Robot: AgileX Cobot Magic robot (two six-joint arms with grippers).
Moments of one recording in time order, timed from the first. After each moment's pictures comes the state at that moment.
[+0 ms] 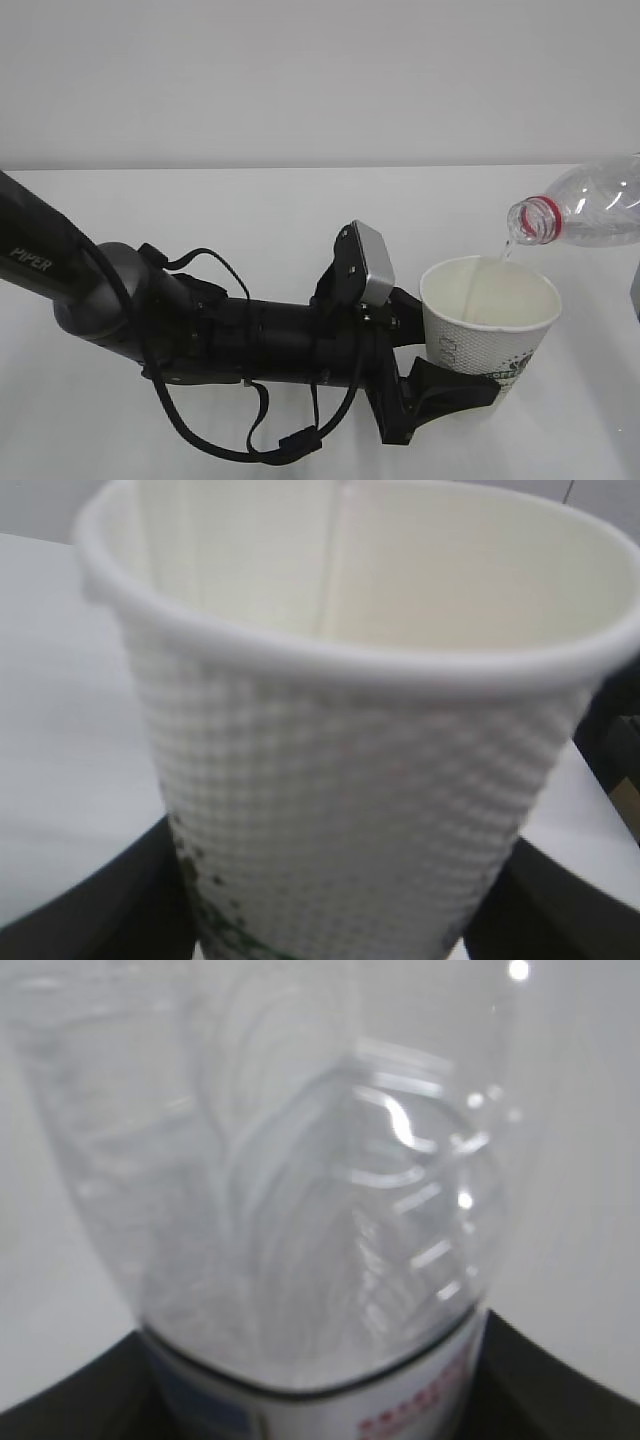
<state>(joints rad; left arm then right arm) -0.74 2.20 -1.00 0.91 -1.08 -0.54 0.04 1.16 -0.31 -0.04 -0.57 -1.52</state>
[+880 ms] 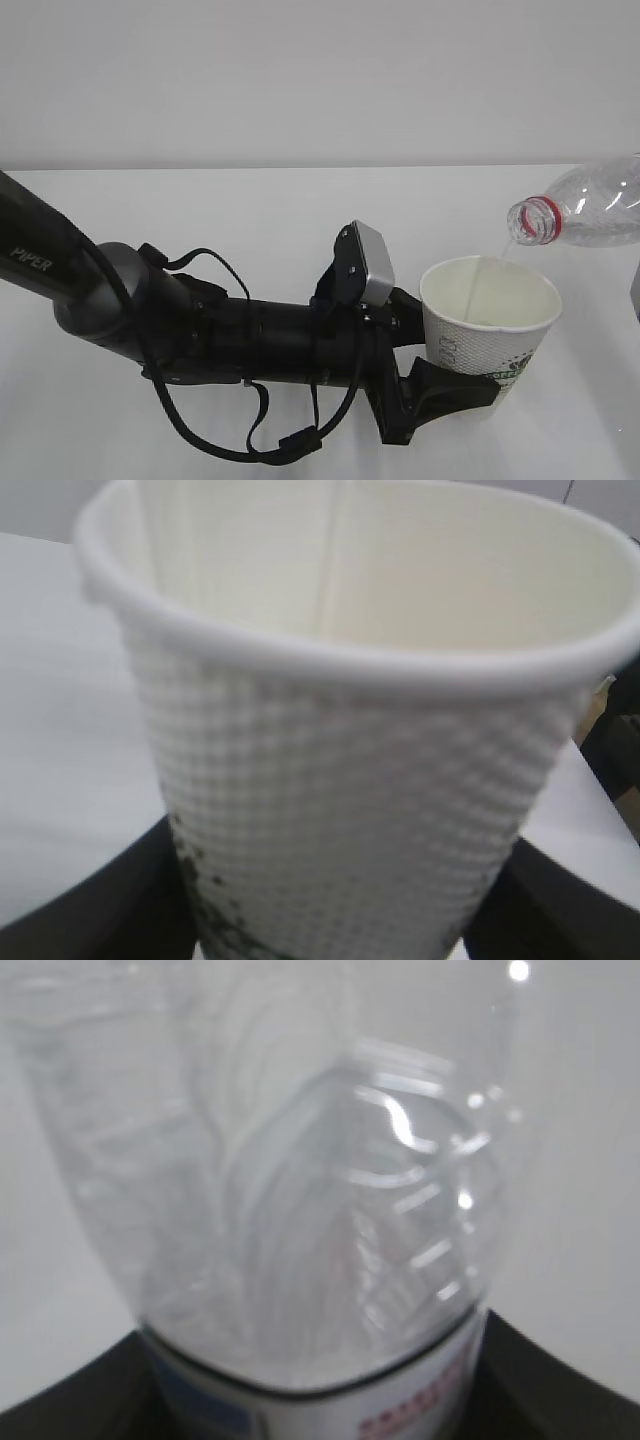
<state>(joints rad) -0.74 2.20 -1.00 0.91 -1.08 -0.54 0.04 1.16 -0.31 -0.04 -0.57 -1.52</state>
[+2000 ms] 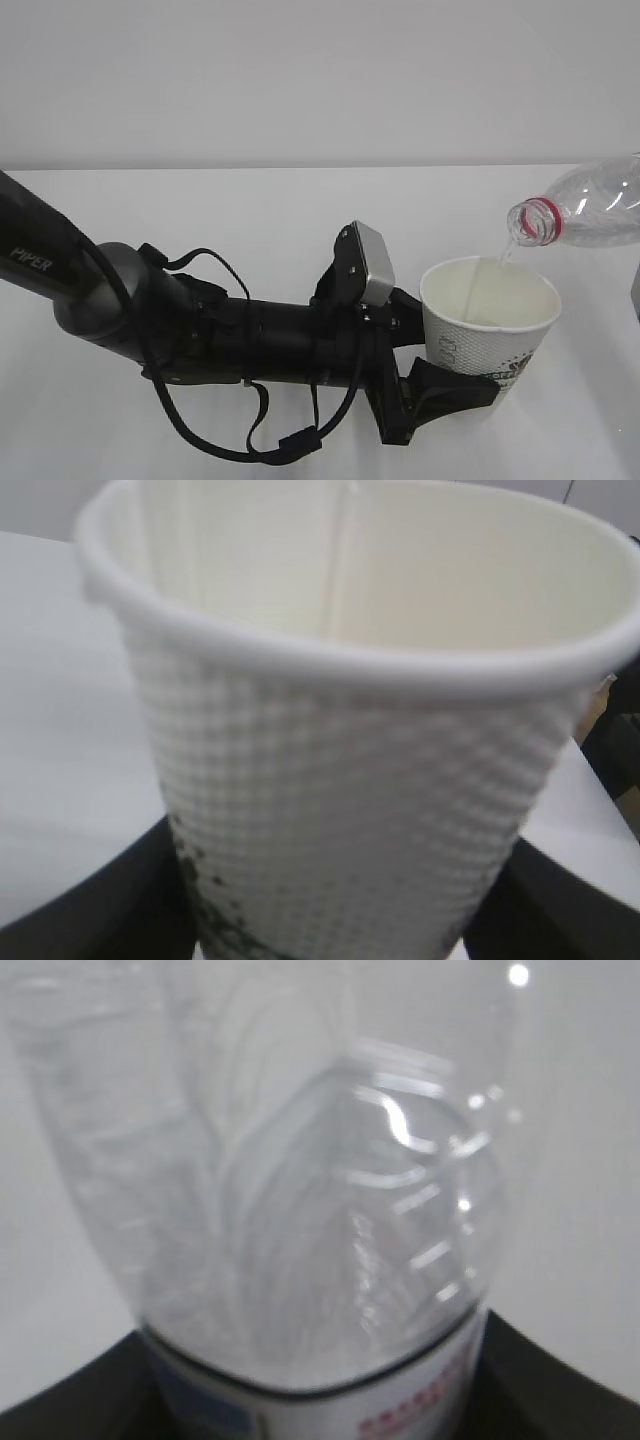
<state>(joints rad) -0.74 2.20 -1.00 0.91 -1.08 -0.54 0.04 1.16 -0.31 -0.04 -0.57 -1.54</state>
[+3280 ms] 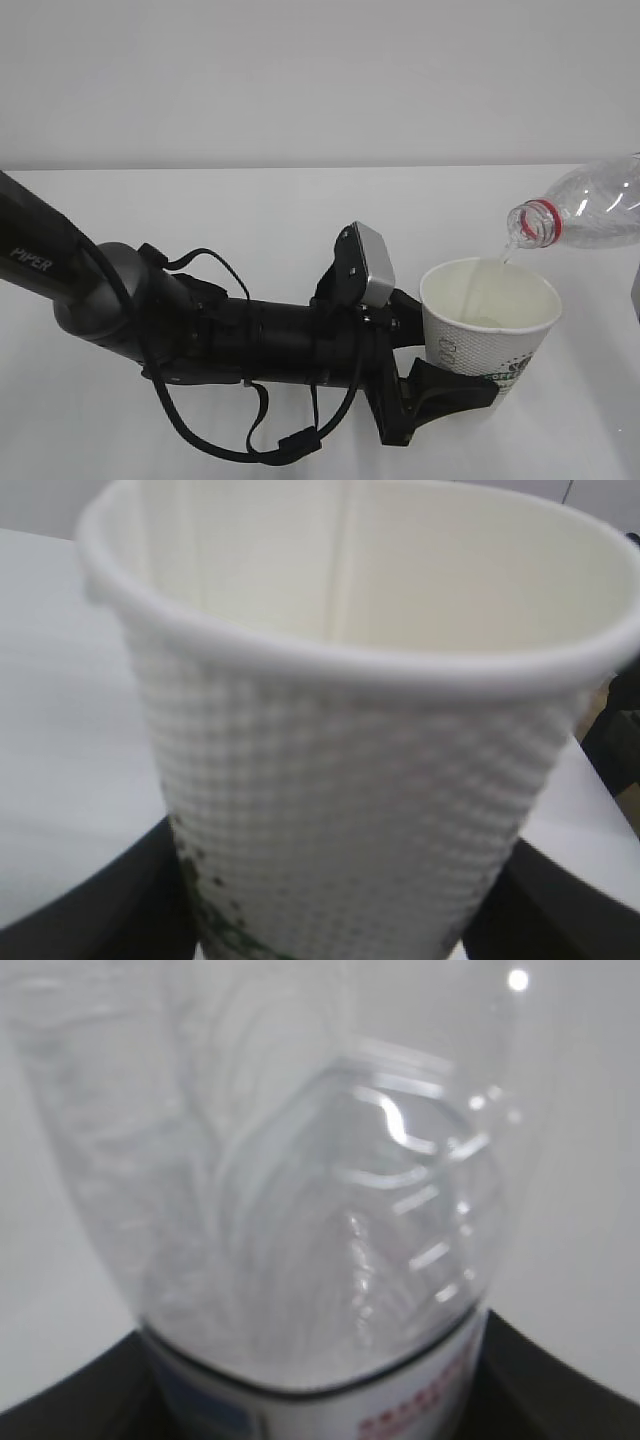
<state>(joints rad) -0.74 2.20 -1.00 0.92 -1.07 -0.54 0.04 1.16 -0.31 -0.04 -0.57 -1.55</state>
